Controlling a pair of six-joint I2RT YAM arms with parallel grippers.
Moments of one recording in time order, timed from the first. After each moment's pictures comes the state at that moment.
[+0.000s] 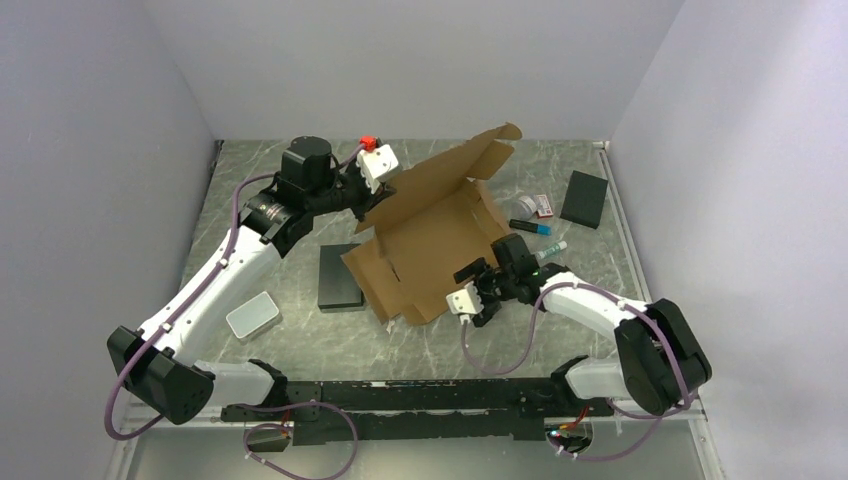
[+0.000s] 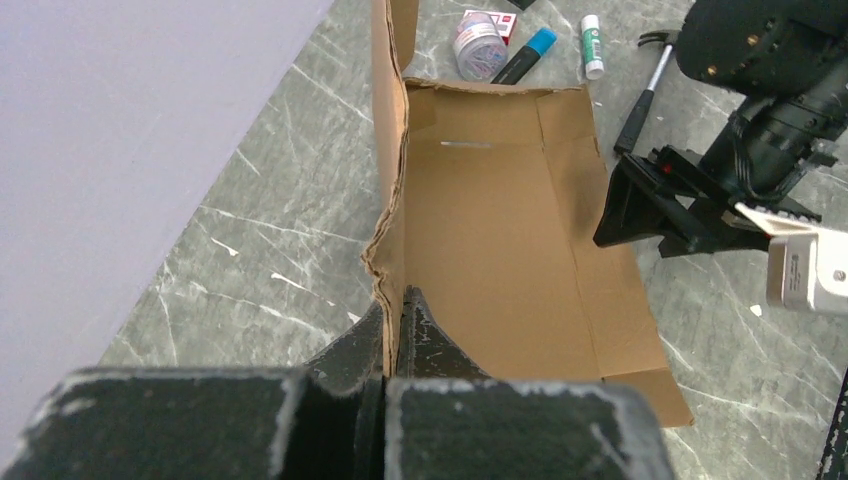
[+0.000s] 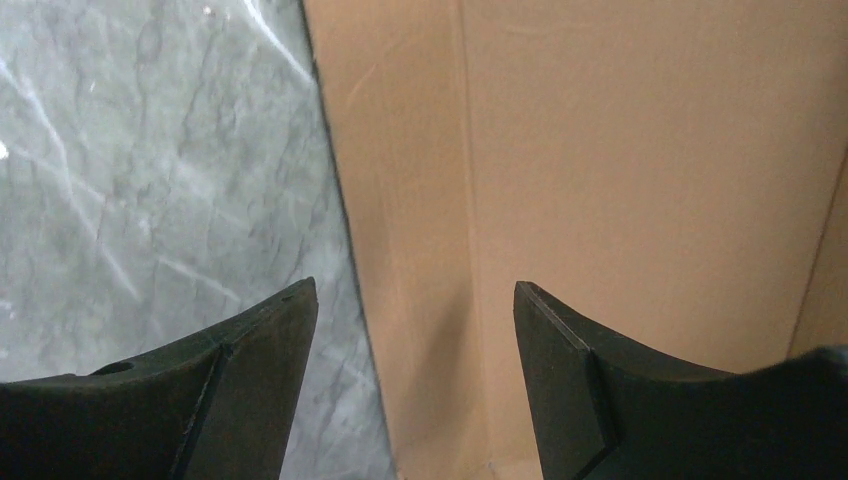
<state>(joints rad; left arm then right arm) -0.53 1.28 1.35 -0.40 0.44 0.40 0.48 1.30 0.60 -0.30 -0.58 -1.54</state>
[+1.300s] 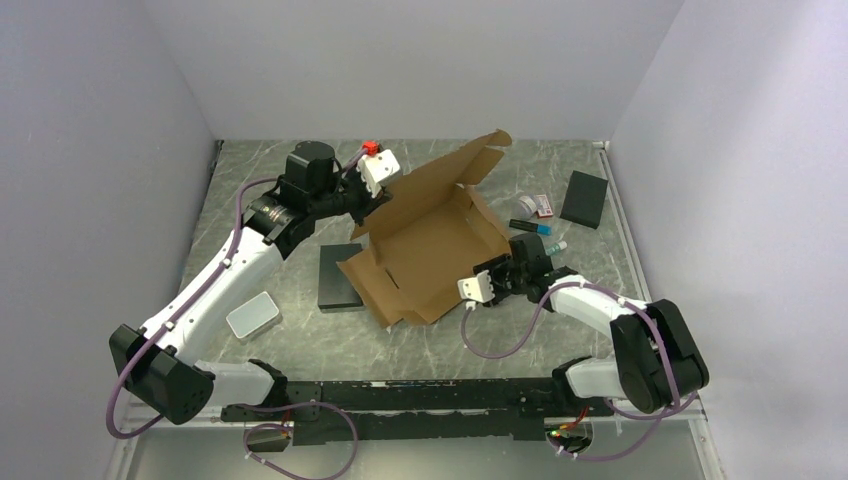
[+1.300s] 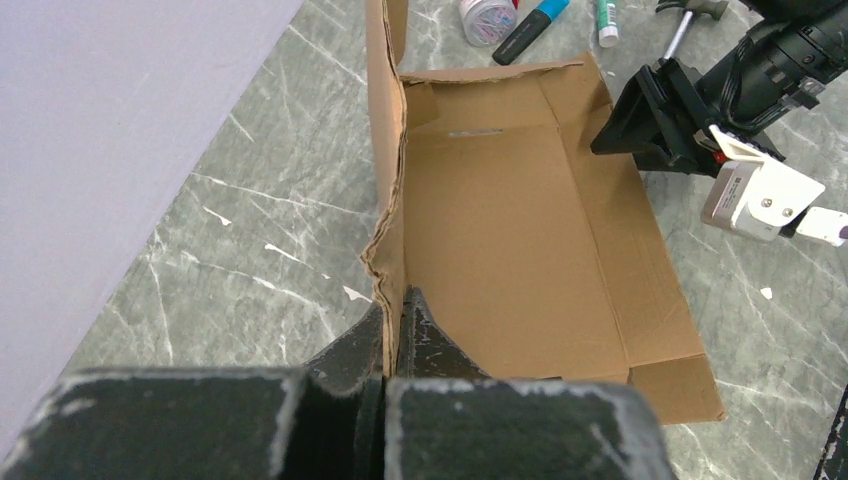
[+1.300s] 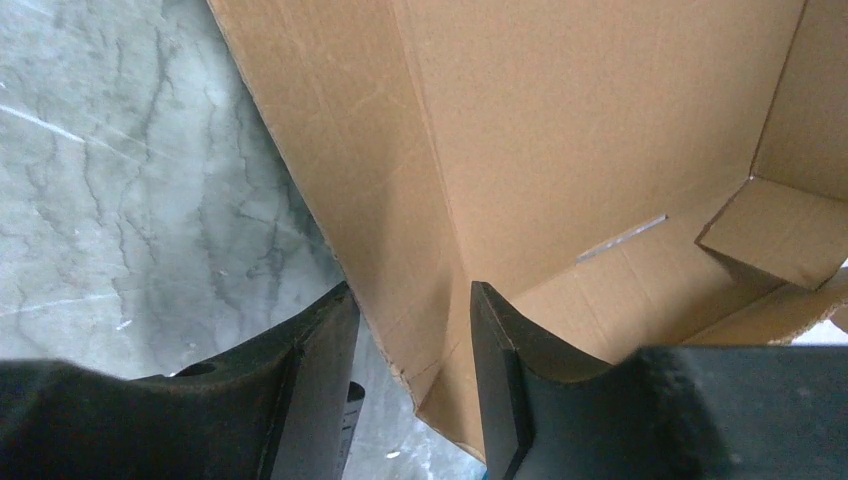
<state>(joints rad) -0.53 1.28 1.31 -0.42 0.40 0.40 0.38 1.31 0.51 -0.10 -0.40 -1.52</state>
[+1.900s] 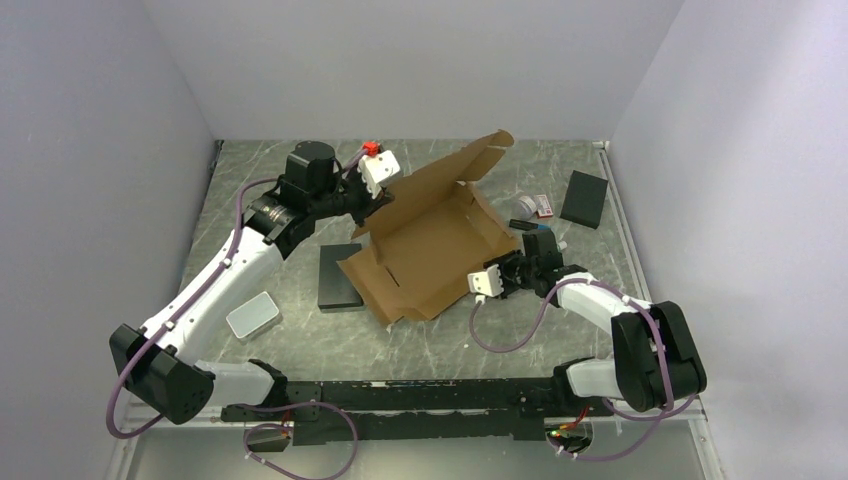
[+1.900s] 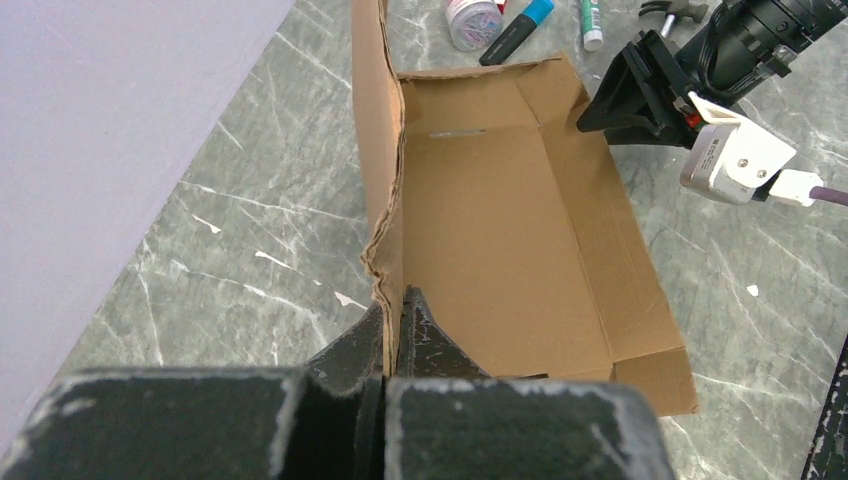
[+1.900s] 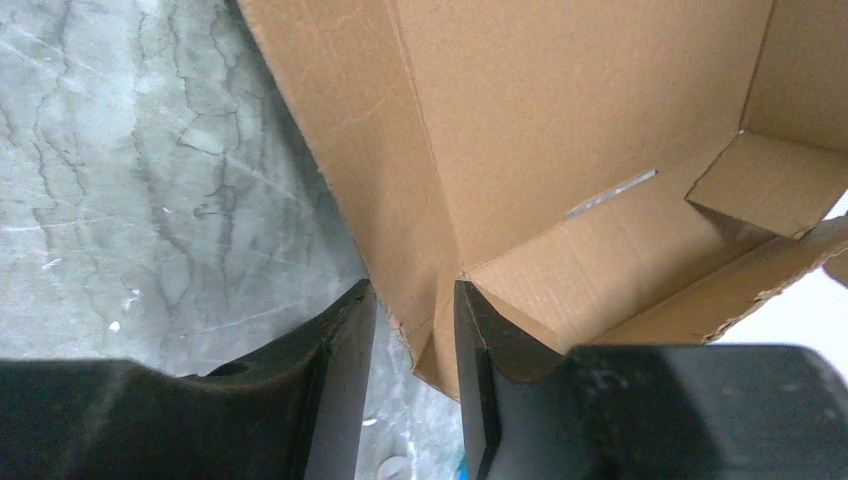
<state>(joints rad) -0.53 1.29 1.31 -0.42 0.43 0.40 0.27 1.31 0.52 -0.10 -0.45 -1.59</state>
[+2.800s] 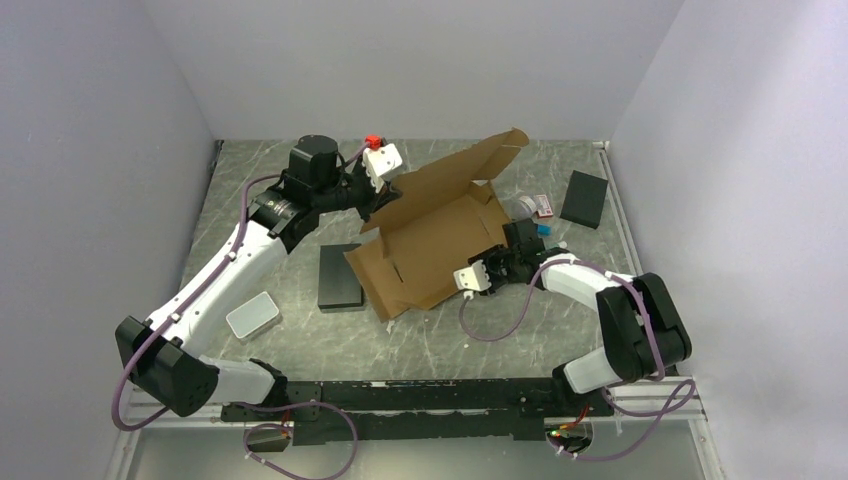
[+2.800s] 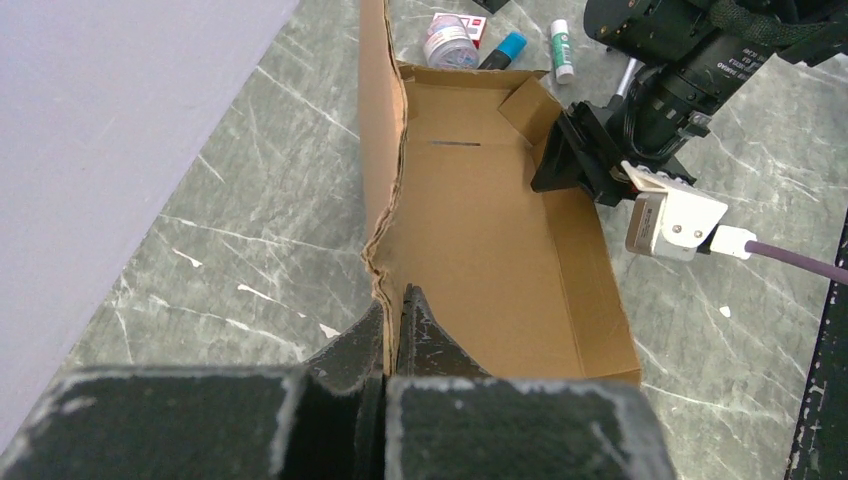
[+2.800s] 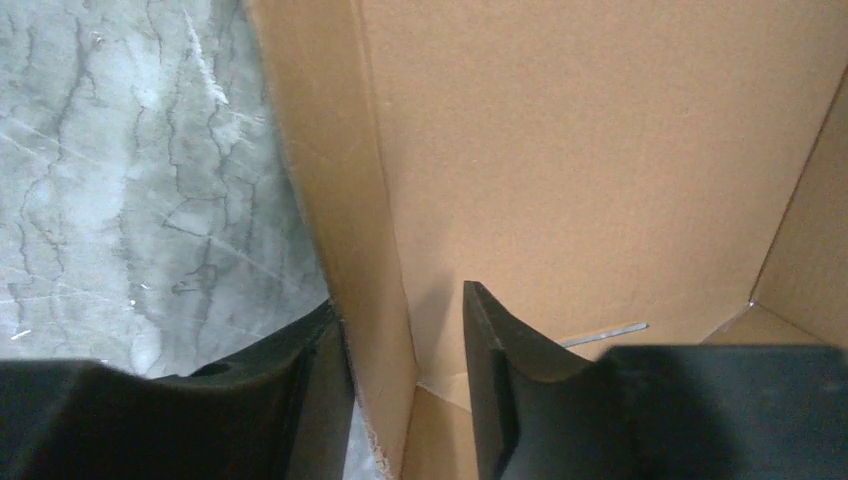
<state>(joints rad) -0.53 1.32 1.35 -0.38 0.50 0.37 0.35 1.46 0.67 -0.20 -0.45 -1.64</state>
